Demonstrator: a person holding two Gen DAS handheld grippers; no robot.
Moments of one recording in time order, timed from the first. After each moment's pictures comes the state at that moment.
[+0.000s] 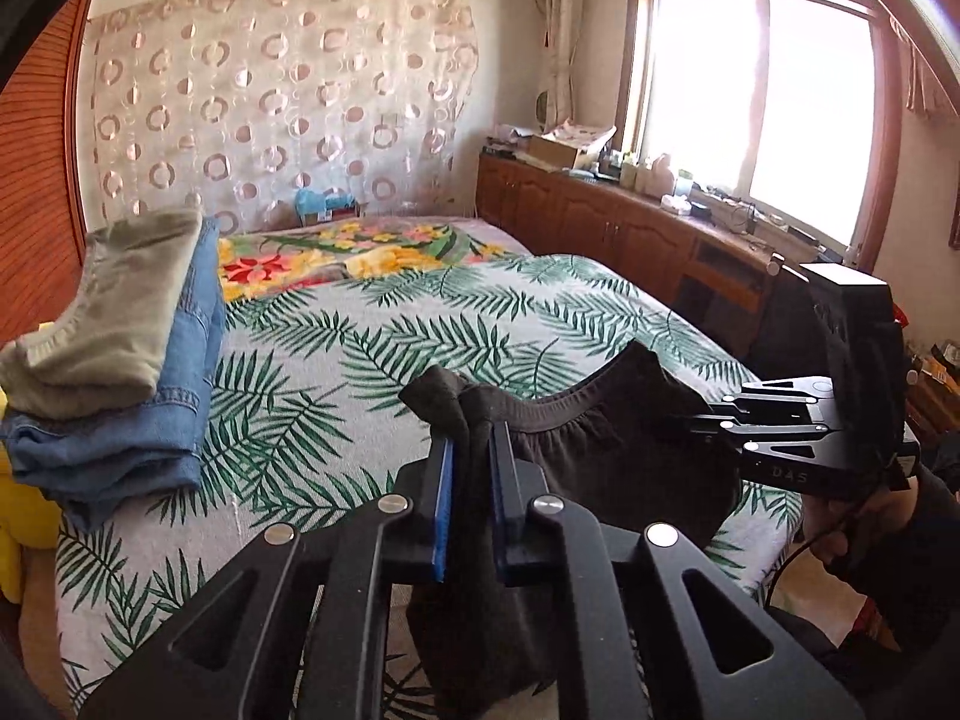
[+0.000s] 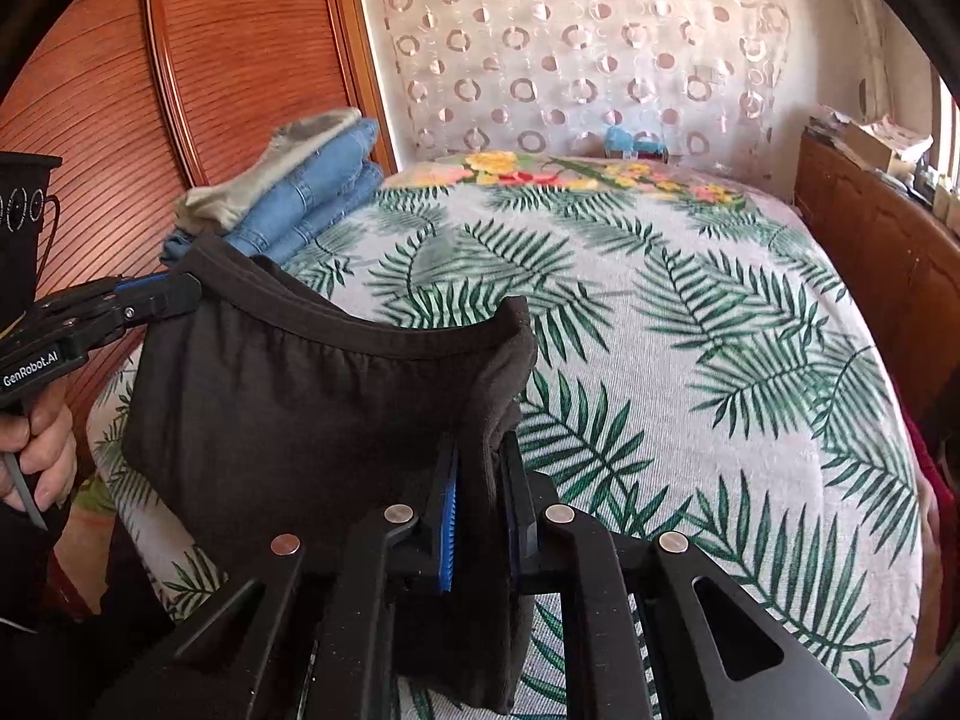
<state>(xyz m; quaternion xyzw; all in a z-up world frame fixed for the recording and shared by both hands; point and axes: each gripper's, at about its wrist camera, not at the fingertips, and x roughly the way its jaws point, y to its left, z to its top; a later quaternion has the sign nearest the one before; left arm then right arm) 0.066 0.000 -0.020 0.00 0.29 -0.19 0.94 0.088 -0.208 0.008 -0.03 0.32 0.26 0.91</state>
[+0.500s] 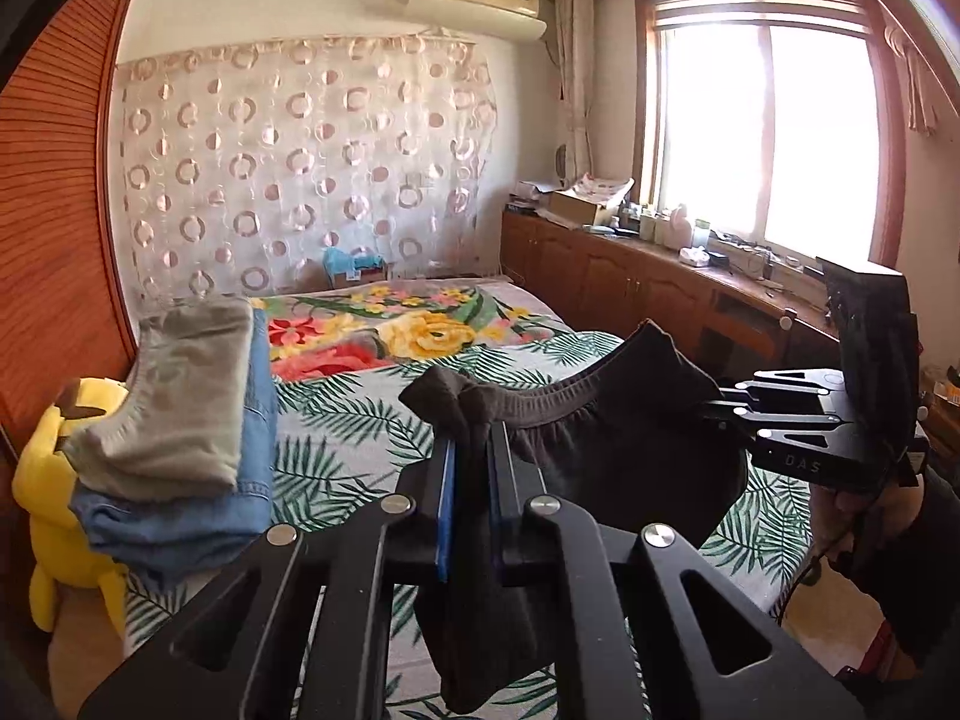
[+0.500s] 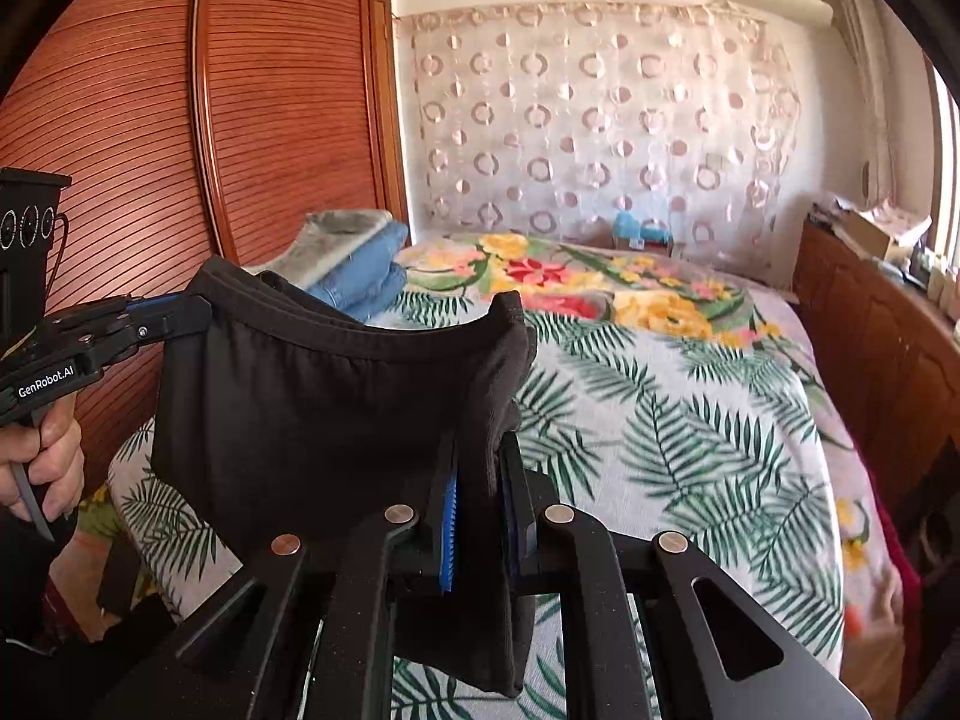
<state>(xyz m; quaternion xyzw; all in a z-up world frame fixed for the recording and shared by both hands) 0.066 0.021 0.029 0.01 0.23 -0.16 0.96 0.069 -0.212 0.074 -0.06 0.24 0.27 0.93</state>
